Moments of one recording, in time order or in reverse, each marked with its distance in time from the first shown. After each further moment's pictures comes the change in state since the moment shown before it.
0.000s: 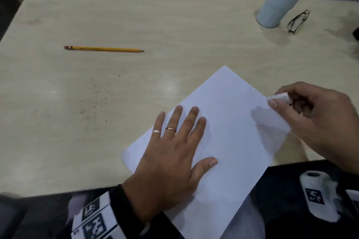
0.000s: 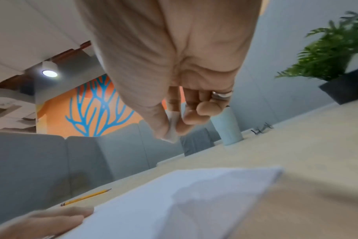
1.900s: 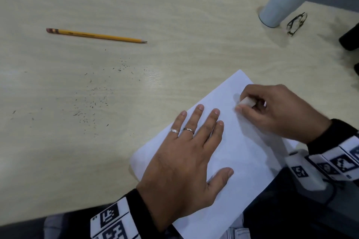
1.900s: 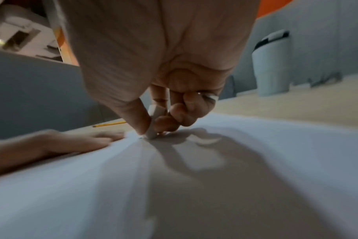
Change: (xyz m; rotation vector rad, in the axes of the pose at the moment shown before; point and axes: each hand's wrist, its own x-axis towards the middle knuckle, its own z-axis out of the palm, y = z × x) left_hand 0.004 -0.009 0.004 -0.087 0.149 0.152; right_hand 0.053 -0.024 0.047 -0.193 -0.400 -0.140
